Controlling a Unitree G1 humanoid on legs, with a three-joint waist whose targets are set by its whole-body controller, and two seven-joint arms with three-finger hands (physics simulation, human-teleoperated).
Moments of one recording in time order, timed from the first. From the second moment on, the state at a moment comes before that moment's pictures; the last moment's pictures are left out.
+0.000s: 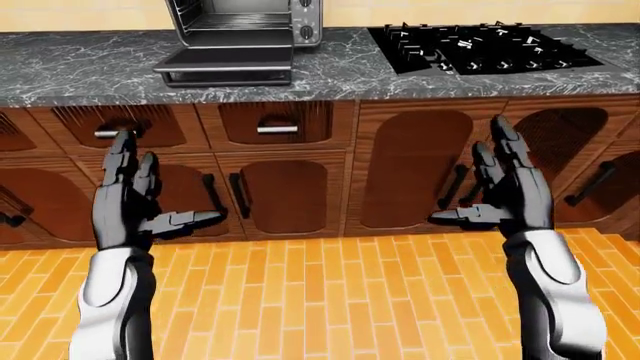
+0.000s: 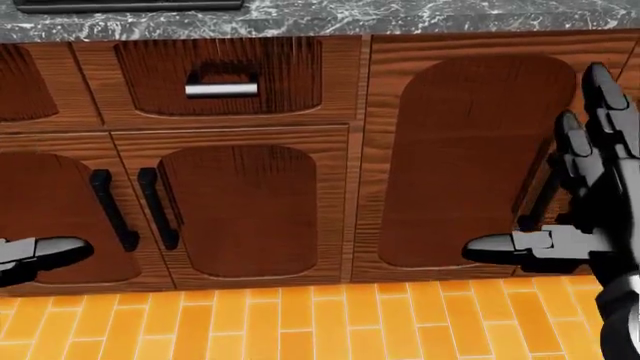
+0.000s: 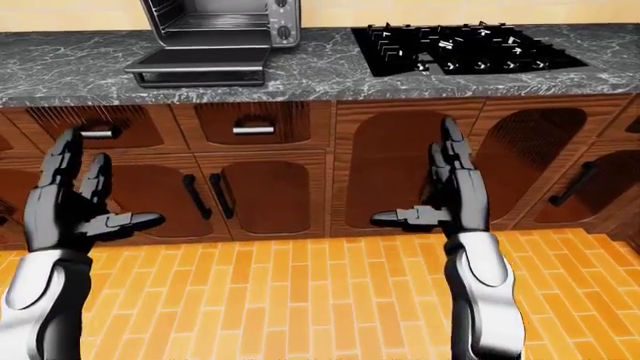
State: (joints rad) left arm -0.17 0.25 0.39 -0.30 -0.28 0.32 -0.05; right arm -0.19 -0.22 -0.31 -0.38 0.19 0.42 0.12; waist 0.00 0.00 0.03
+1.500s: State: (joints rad) left arm -0.29 0.58 0.63 -0.39 -0.59 0.45 0.08; right arm -0.45 -0.52 -0.46 -0.57 0.39 0.68 0.08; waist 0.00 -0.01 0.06
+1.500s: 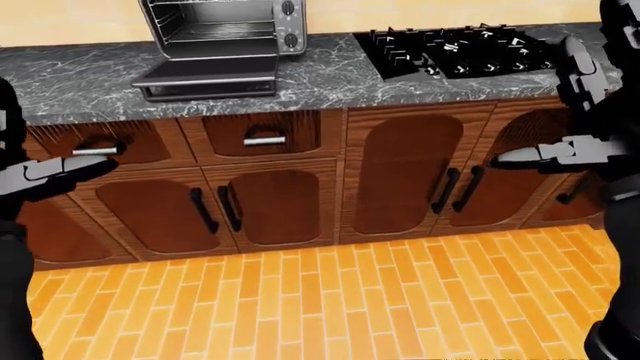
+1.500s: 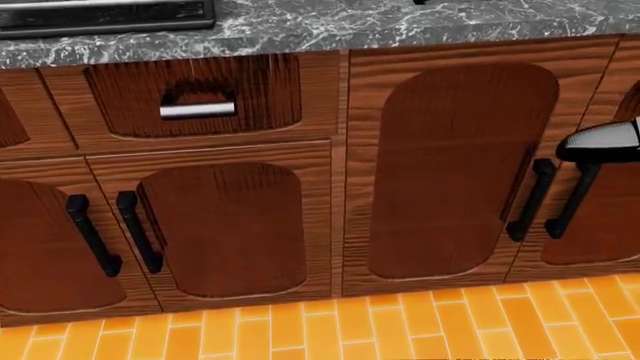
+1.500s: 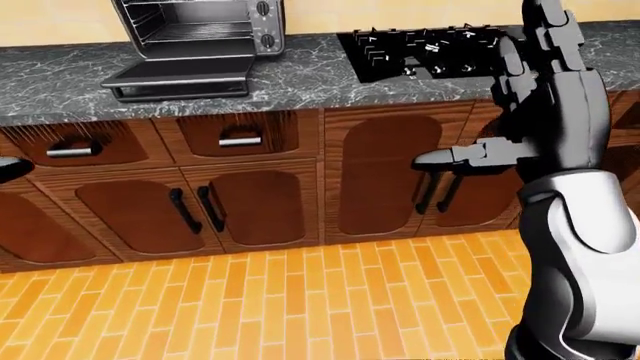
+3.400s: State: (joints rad) left arm -0.28 0.60 0.68 -0.42 -0.61 0.47 0.09; right arm -0.47 -0.57 -0.45 -0.59 0.45 0.72 0.08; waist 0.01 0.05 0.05
